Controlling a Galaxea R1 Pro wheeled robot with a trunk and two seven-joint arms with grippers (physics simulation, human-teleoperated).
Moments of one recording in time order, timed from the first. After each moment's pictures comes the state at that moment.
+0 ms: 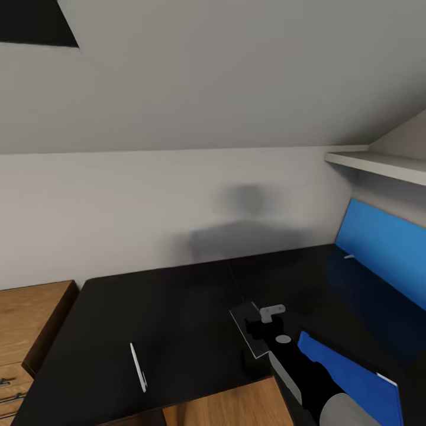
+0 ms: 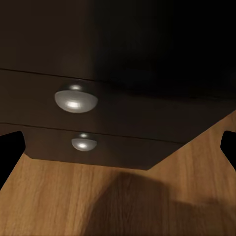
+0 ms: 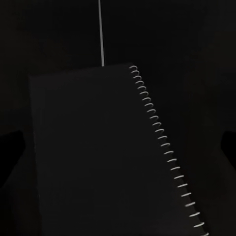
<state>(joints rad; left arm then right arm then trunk) -0.13 0.03 -0.47 -0.02 0.89 -0.83 -0.16 -0.54 -0.03 0.44 -0.76 -0.24 0.21 -0.19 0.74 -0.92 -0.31</state>
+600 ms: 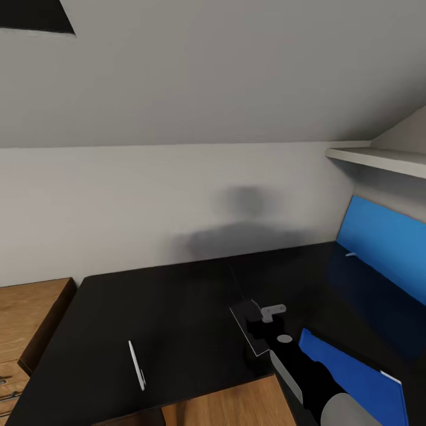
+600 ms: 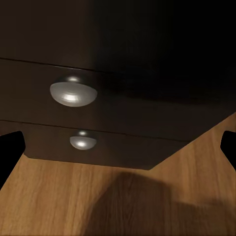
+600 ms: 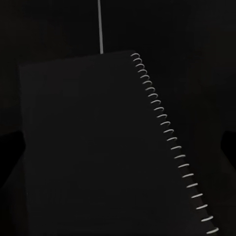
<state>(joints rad) -0.13 0.03 -0.47 -0.02 0.89 -0.83 -0.16 -0.54 -0.04 0.43 -0.76 -0.24 0.21 -0.18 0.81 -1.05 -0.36</state>
